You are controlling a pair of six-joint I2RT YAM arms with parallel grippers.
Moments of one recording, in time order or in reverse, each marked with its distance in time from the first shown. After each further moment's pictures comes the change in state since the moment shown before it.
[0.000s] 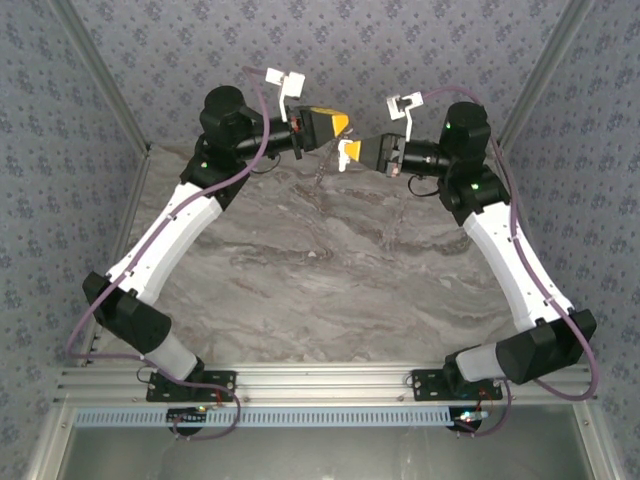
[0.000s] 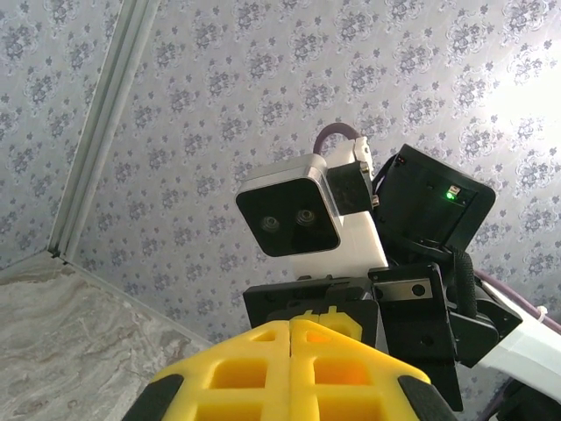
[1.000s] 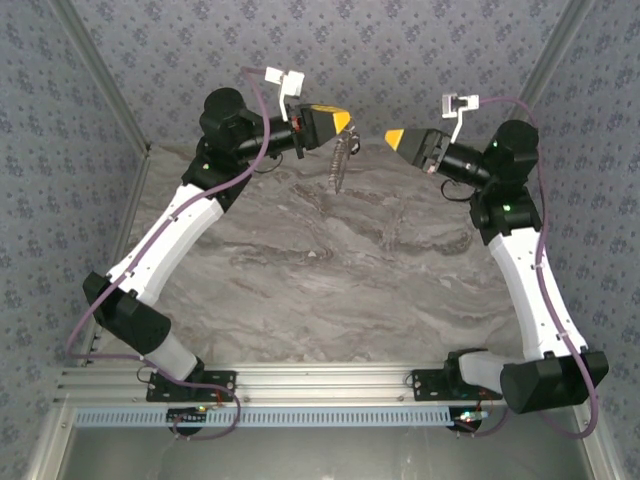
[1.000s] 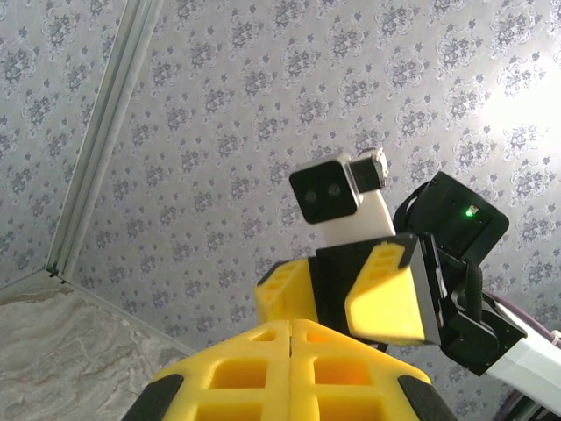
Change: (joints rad) left arm -0.011 -0.004 -0.013 0.055 -0.022 -0.016; right arm -0.175 -0.159 -0.143 0.172 0.084 0.171
